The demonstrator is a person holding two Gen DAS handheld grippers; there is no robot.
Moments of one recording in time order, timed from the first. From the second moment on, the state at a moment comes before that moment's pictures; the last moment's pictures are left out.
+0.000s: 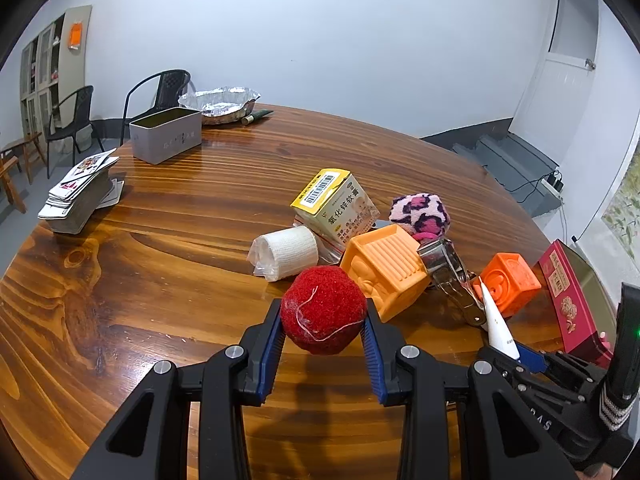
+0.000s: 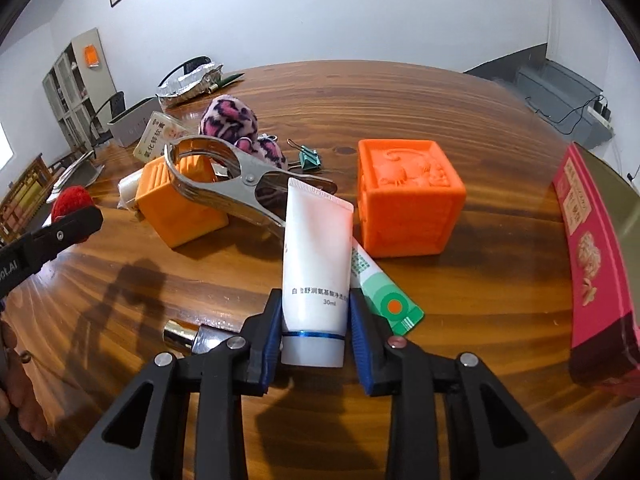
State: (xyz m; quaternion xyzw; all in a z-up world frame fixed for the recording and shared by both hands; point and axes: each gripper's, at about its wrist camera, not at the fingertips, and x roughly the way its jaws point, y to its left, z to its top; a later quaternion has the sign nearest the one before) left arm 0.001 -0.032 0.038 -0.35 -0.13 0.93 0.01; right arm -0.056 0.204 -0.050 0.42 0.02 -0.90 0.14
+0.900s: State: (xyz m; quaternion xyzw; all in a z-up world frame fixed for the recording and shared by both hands) left arm 0.013 0.025 0.049 -0.34 -0.11 0.93 0.04; right arm 0.014 0.360 0.027 0.27 -0.08 -0.96 -0.01
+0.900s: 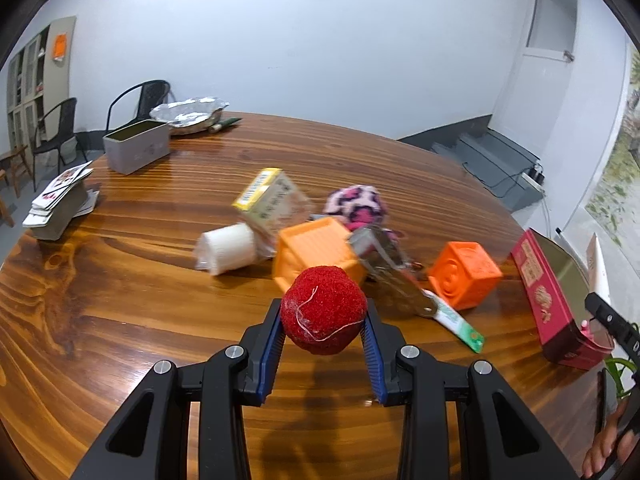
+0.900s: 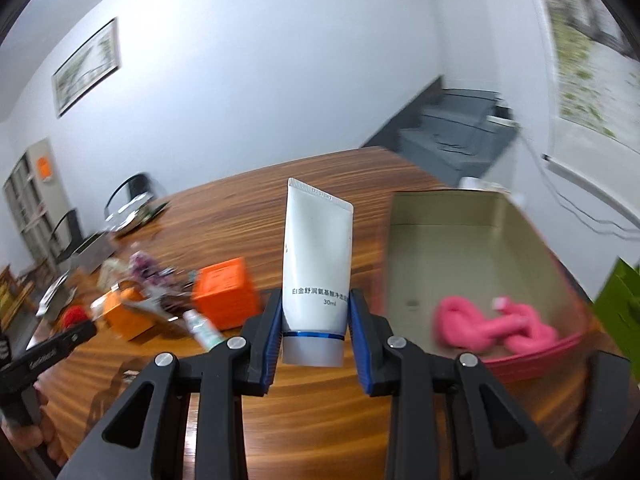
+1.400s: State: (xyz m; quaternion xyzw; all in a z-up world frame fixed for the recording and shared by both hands) left arm 0.017 0.102 0.074 -0.34 -0.06 0.93 0.10; right arm 0.017 0.460 0.027 0.26 -0.14 -0.95 -0.09
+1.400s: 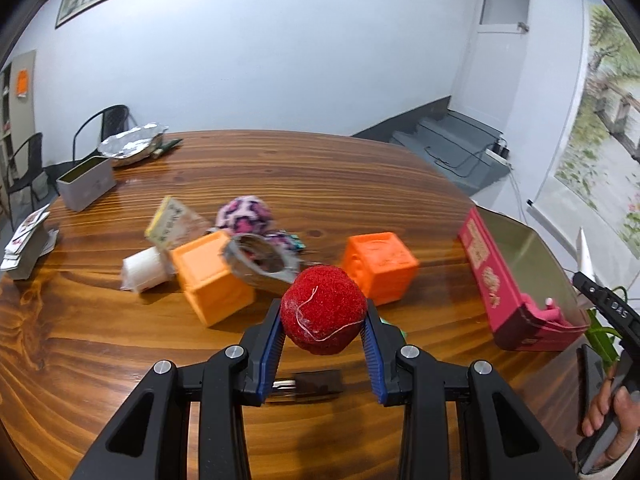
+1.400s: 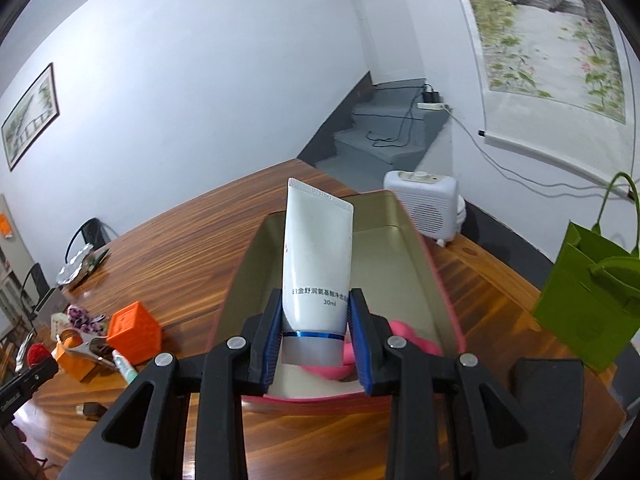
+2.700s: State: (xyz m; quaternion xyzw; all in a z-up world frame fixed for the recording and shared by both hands) left arm -0.018 0.316 0.095 -0.34 0.01 0.89 0.31; right arm 0.049 0.505 0.030 0.16 -0.17 -0.95 -0.19
